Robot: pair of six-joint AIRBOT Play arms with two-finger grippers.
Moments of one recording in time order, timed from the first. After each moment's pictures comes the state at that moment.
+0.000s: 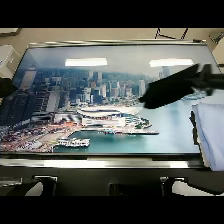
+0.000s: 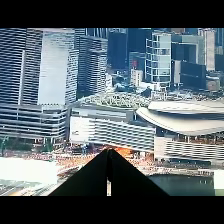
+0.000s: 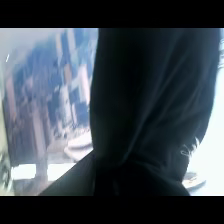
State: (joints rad) left arm 0.18 -1.03 1.49 1.34 -1.39 -1.50; right arm -0.57 -1.40 1.59 -0.67 1.45 1.53
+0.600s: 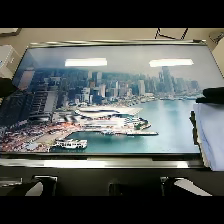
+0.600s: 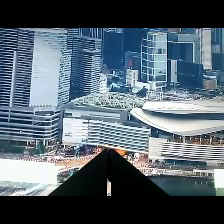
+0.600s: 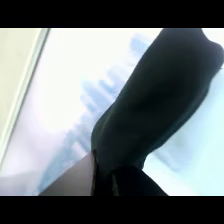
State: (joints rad) left arm 0.18 -1.03 1.49 1.33 -1.39 -1.49; right arm -1.16 -1.30 1.89 -0.84 1.58 1.83
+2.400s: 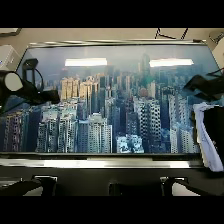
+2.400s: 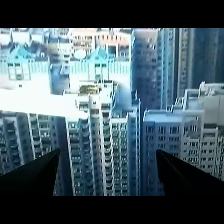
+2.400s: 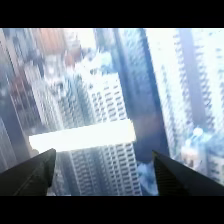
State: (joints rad) left arm -0.19 -1.28 1.39 1.61 -1.36 -1.81; right arm -0.30 -1.36 1.52 -1.24 1.39 1.61
